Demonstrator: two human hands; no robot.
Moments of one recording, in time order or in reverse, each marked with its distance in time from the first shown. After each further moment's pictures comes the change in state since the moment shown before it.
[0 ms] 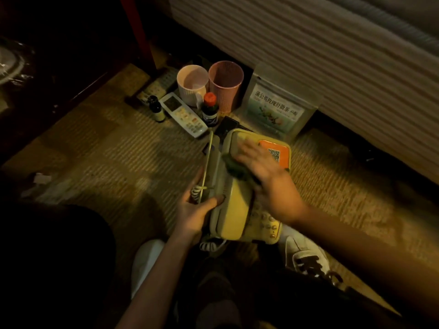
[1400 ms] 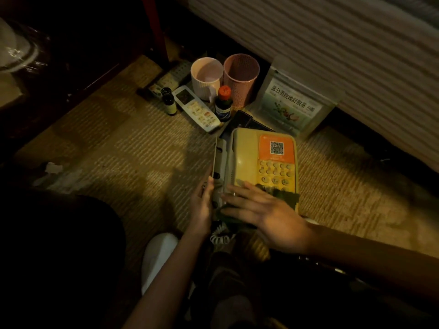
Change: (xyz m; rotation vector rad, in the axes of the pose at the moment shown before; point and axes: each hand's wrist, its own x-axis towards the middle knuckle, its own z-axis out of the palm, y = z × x) left_hand 0.015 -0.031 -0.016 0.065 0.069 -0.055; right_hand -0.029 -0.031 0.024 -0.093 -0.423 -0.325
